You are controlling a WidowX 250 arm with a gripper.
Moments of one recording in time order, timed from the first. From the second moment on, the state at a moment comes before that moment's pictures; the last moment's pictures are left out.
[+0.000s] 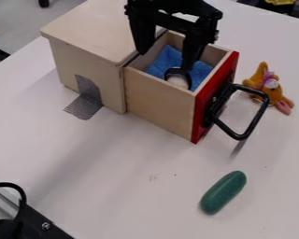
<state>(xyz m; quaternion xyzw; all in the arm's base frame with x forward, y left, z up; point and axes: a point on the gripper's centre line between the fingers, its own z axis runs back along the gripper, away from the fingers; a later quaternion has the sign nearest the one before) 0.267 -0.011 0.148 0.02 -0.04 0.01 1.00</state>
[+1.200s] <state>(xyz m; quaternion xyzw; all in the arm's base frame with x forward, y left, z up) 0.317 0.025 0.076 0.03 0.02 0.07 1.00</state>
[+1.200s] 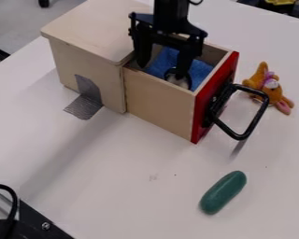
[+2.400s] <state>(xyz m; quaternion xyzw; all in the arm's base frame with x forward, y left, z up) 0.318 -0.015 0.087 0.02 -0.02 0.06 1.00</state>
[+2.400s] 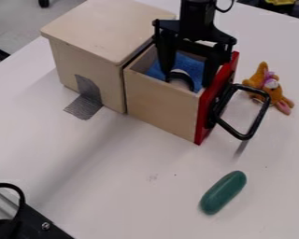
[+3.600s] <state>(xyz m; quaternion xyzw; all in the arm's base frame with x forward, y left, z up) 0.310 0.009 0.066 0.01 0.01 0.10 0.99</state>
